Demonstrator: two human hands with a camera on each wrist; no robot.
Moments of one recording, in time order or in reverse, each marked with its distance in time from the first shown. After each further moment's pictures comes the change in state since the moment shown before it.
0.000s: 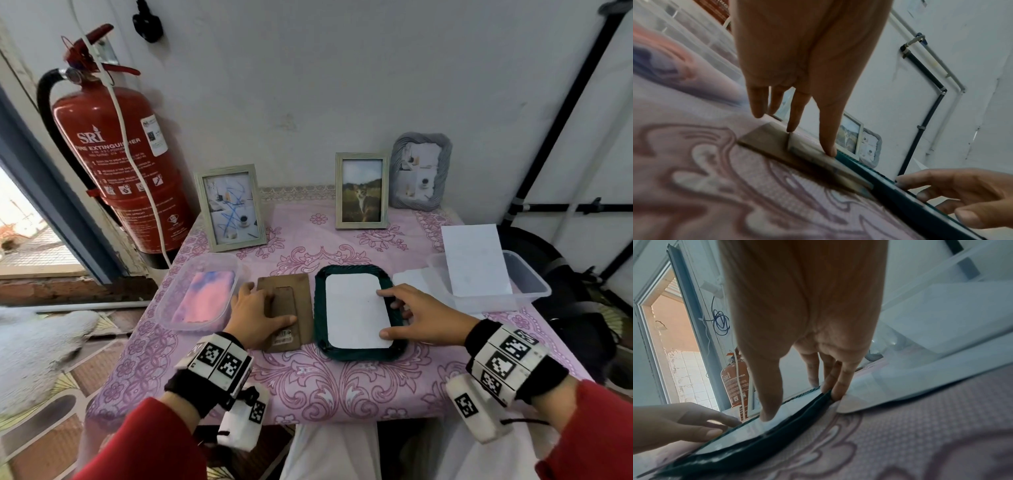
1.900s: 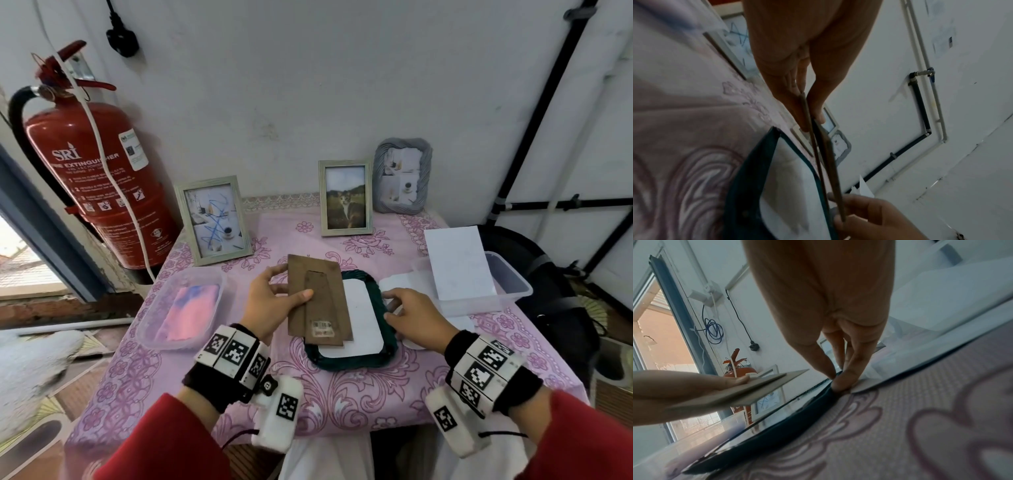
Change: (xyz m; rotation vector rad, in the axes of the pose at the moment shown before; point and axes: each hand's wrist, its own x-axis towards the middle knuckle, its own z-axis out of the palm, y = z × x) left_hand 0.004 0.063 0.001 -0.987 0.019 0.010; right_hand 0.001 -0.002 0.007 0.199 0.289 0.168
